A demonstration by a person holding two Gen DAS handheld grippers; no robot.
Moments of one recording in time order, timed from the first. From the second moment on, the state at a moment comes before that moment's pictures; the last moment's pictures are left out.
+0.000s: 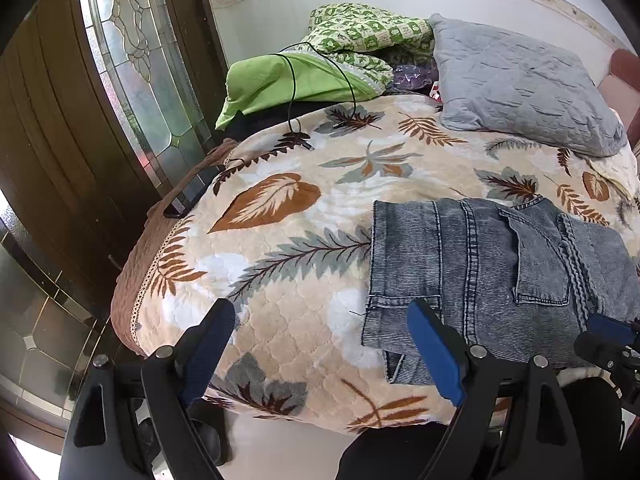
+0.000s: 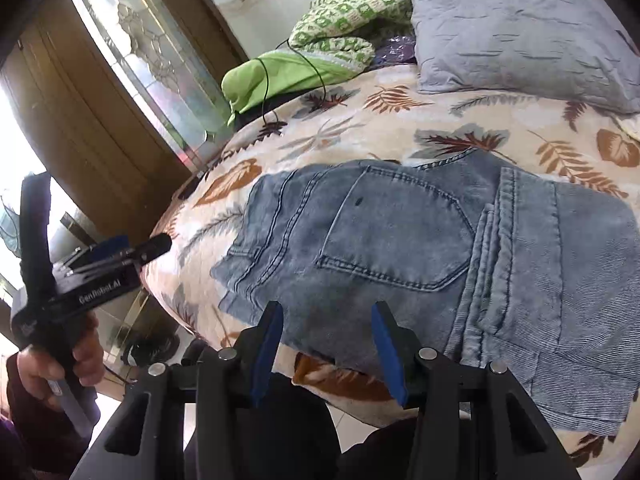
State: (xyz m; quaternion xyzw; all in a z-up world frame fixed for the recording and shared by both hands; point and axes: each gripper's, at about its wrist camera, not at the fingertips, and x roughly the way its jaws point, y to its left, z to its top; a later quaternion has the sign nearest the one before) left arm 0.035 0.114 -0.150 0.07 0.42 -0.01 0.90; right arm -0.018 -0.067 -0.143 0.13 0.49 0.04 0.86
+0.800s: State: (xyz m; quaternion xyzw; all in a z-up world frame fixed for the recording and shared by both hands) left arm 0.057 0.128 -0.224 -0.11 0.52 -0.14 0.83; right arm -0.064 -0.164 -0.099 0.15 0.44 -0.08 0.89
